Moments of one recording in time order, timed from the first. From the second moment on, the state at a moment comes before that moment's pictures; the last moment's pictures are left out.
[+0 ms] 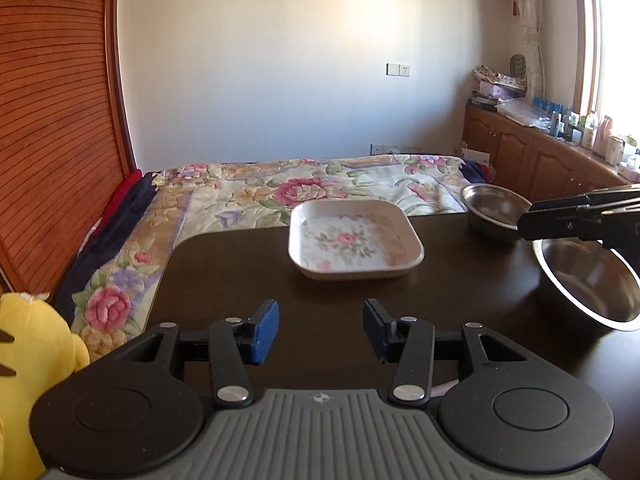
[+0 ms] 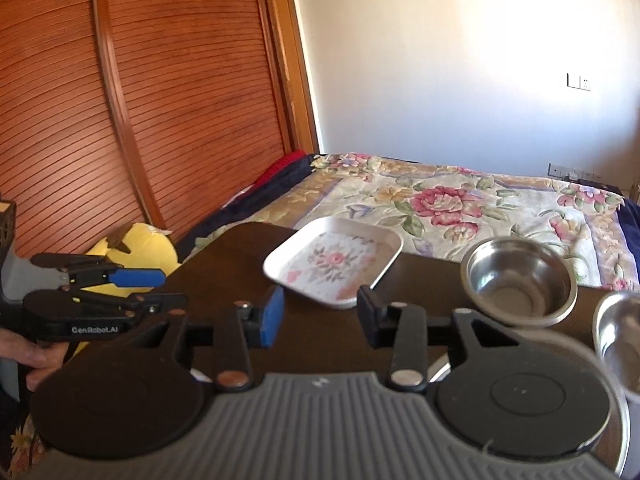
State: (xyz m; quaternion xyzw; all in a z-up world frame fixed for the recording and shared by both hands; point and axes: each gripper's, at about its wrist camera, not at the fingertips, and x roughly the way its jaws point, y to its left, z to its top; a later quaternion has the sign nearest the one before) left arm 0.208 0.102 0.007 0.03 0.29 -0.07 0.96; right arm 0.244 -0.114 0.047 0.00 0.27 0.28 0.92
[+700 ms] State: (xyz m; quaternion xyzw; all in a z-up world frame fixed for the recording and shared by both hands) left arm 0.322 0.114 -0.007 0.05 0.31 -0.09 0.94; right arm 0.354 -0.075 0.021 -0.08 0.36 0.26 0.89
